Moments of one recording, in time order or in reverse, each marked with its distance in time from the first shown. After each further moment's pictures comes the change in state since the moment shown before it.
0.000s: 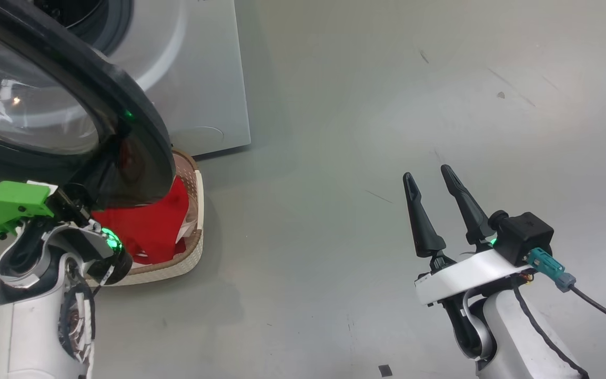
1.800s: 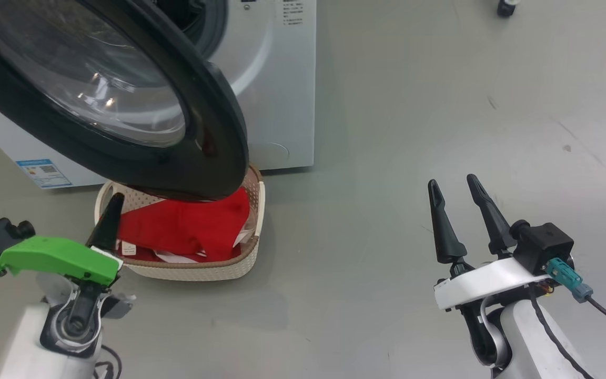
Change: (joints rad) left arm 0.142 0.150 -0.325 0.021 0.462 -0.233 -0.330; right arm 0.044 -0.001 -0.075 -0.007 -0.032 -0.008 0.000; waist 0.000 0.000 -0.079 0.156
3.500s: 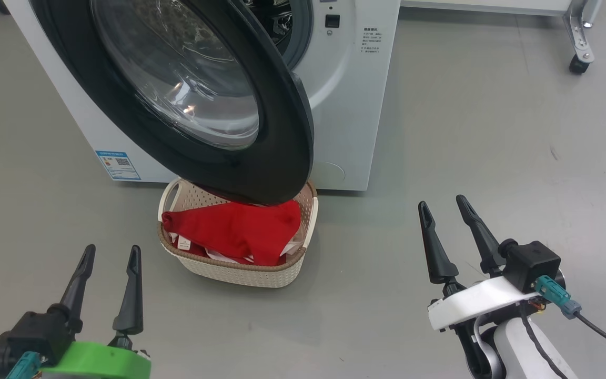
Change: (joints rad) left arm 0.364 0.041 -0.003 -0.340 0.891 0.115 -0.362; right arm 0.054 0.003 0.022 -0.003 -0.017 0.004 0.000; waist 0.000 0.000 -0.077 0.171
